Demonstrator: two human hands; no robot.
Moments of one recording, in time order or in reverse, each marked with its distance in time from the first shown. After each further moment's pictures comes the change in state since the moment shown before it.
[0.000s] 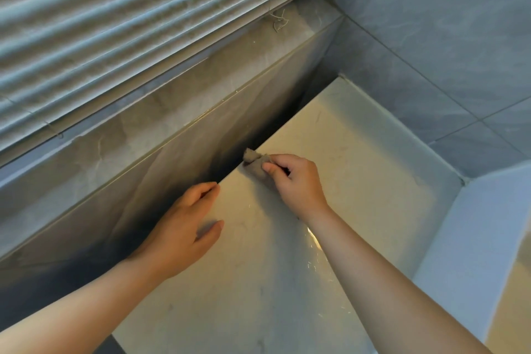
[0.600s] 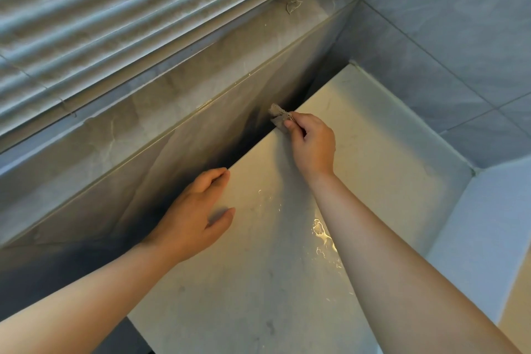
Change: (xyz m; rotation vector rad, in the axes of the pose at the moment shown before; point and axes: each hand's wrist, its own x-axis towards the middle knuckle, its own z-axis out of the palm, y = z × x) left_hand -0.001 -0.006 0.007 0.023 0.016 0.051; right_hand 0.043 0.018 0.007 -0.180 0.227 -0.027
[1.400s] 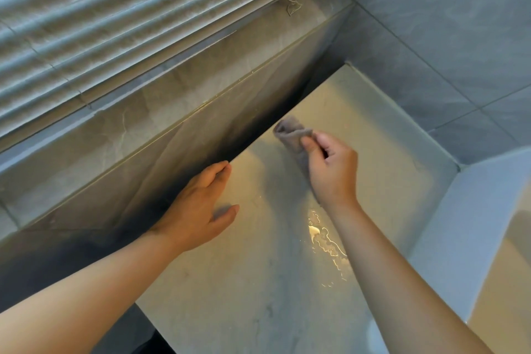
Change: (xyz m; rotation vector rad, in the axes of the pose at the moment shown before) left_hand -0.005 0.004 -0.002 0.026 -0.047 -0.017; right_hand -0.057 -0.033 -0.053 0.214 0.087 0.011
